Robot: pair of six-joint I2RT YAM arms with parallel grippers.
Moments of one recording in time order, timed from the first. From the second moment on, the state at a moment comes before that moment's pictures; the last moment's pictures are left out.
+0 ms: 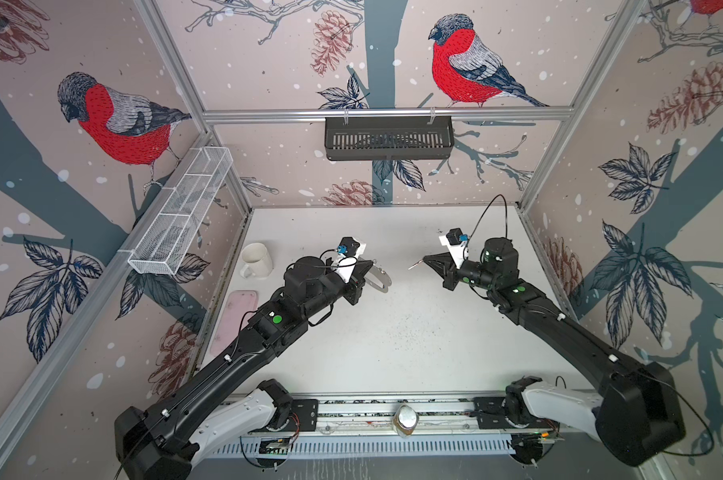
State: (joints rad) left arm -0.69 0.94 0.87 -0.15 0.16 0.01; right arm 0.38 1.16 0.78 0.08 -0.69 -0.09
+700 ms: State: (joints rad) left arm -0.77 0.97 0.89 -0.19 0.19 0.08; right arm 0.46 1.12 0.86 0.04 -0.95 -0.18
